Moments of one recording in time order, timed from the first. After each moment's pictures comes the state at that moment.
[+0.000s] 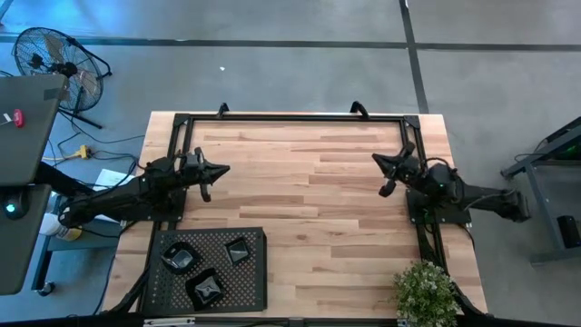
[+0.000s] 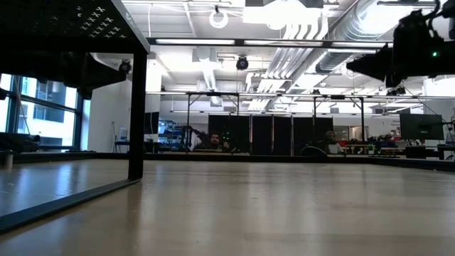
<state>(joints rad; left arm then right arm) 0.30 0.04 0.01 0.01 0.00 -0.17 -0.15 0.03 0.01 0.15 0.37 -0.05</state>
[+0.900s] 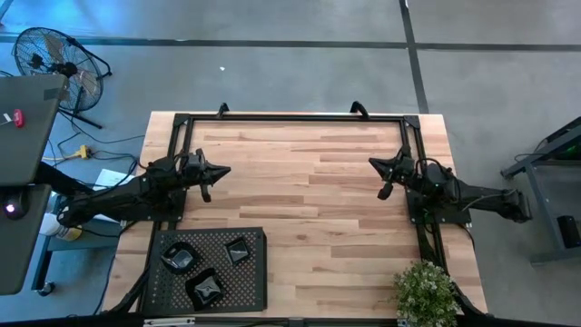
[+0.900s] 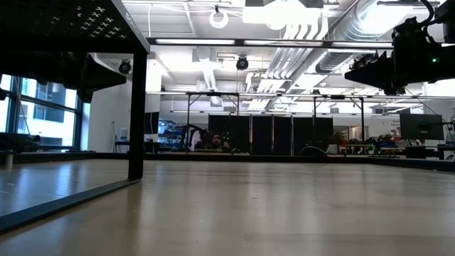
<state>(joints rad) 0.29 0.06 0.01 0.01 0.01 -0.21 -0.17 0.05 0.01 0.07 0.33 -0.03</state>
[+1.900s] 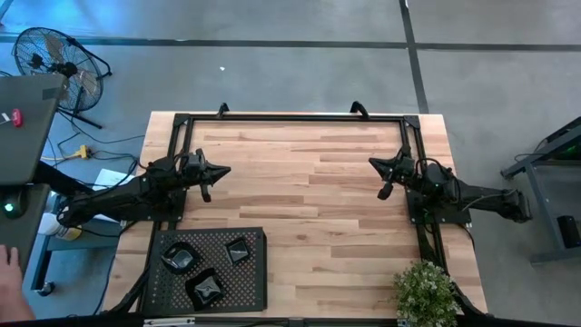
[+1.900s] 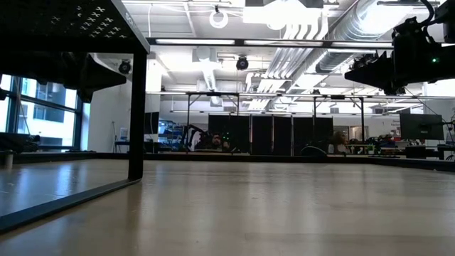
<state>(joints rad) 0.29 0.06 0.01 0.01 0.01 -0.21 -0.17 0.05 0.01 0.08 0.33 -0.03</state>
